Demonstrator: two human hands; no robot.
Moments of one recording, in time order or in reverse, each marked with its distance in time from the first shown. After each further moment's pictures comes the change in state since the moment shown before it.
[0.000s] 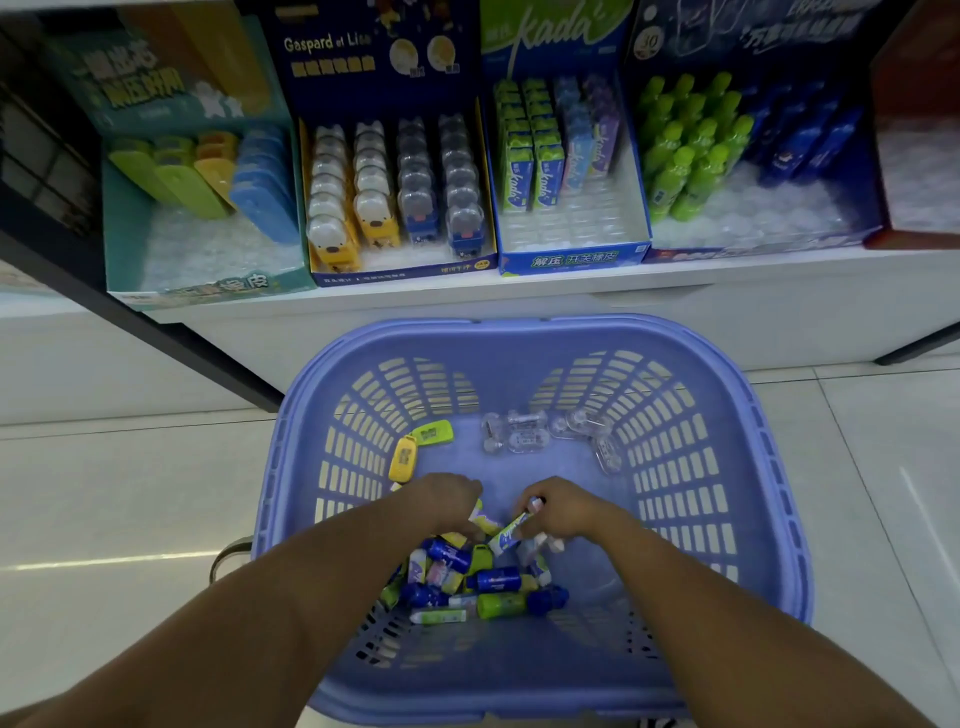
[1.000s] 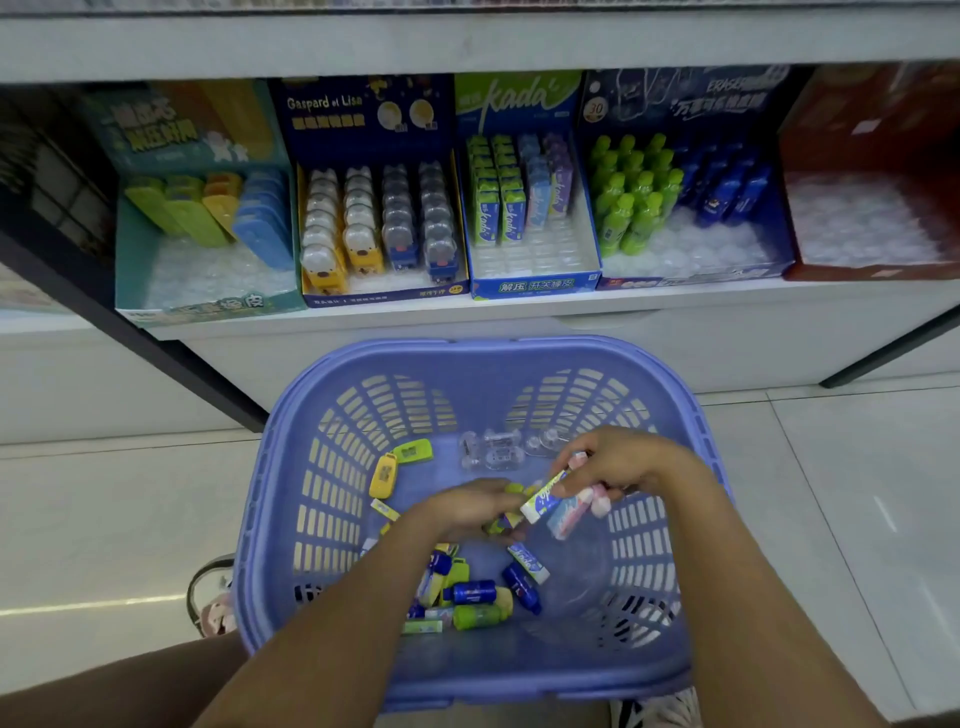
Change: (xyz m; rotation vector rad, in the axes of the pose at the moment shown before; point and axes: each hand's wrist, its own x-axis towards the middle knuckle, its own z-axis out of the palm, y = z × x) left_hand -0.024 0.064 -0.031 -1.466 0.007 0.111; right_hand -0.095 -0.035 -0.102 0.062 -0.001 0.045
